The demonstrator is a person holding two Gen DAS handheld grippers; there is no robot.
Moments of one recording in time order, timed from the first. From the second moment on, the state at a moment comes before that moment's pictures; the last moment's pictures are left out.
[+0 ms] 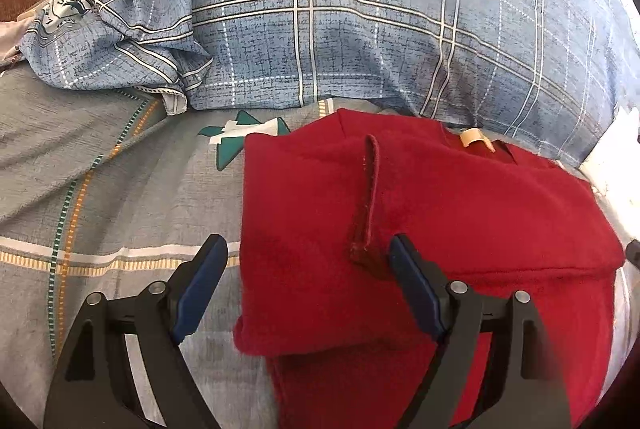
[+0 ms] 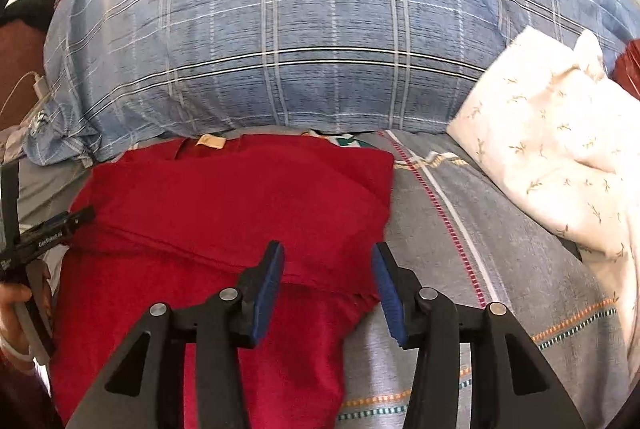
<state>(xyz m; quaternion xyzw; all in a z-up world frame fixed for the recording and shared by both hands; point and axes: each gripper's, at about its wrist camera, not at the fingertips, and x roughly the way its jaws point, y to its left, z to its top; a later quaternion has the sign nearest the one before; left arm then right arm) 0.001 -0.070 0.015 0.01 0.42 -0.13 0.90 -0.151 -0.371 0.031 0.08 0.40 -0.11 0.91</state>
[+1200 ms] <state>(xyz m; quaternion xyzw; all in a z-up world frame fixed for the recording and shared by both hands) -0.007 -0.050 0.050 -0.03 0.42 -0.19 0.89 -0.178 -0.375 0.019 0.12 0.41 -0.08 0.90</state>
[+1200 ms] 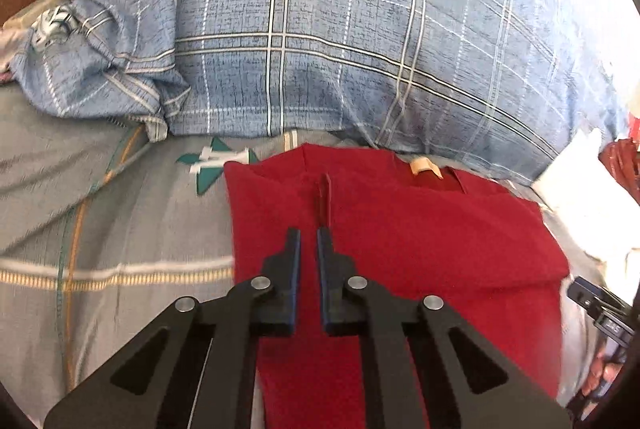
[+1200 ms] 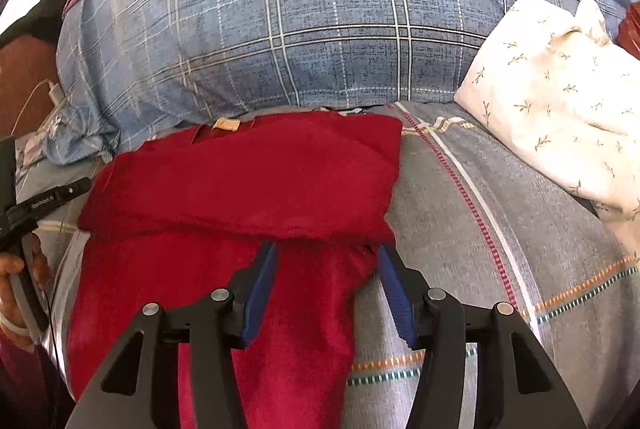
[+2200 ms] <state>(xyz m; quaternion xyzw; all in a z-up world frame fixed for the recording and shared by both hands) -0.098 -0.028 0.023 -0.01 0.46 -0.13 0.88 -0.152 -0.414 -0.013 0.26 0.38 -0.08 0.88</state>
